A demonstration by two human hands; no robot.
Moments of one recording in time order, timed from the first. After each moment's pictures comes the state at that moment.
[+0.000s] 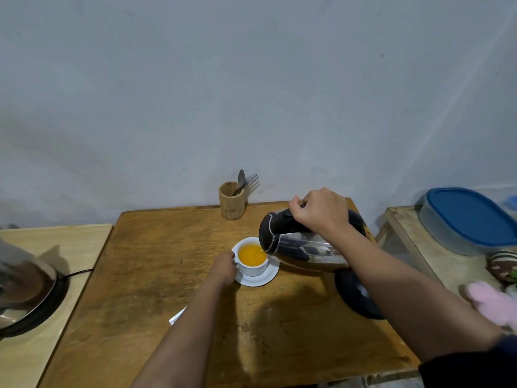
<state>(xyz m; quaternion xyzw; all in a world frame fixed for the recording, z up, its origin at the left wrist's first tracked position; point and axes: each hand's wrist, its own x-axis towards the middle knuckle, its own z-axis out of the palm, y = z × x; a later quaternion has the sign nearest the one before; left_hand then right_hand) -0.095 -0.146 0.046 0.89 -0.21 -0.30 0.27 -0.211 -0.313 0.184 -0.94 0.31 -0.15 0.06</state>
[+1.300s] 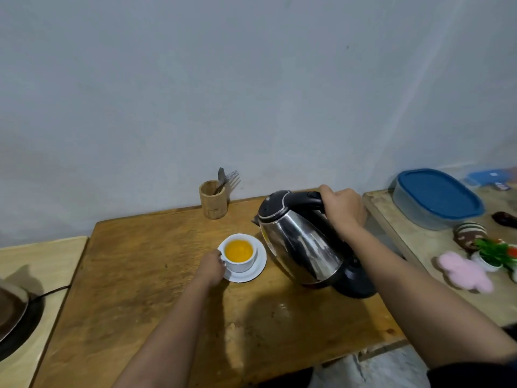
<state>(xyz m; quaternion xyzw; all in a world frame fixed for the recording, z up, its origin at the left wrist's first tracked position) -0.086 -0.144 0.035 0.88 -0.25 -0.30 0.27 -0.261 -0.334 0.178 -0.73 0.57 -0.26 0.29</state>
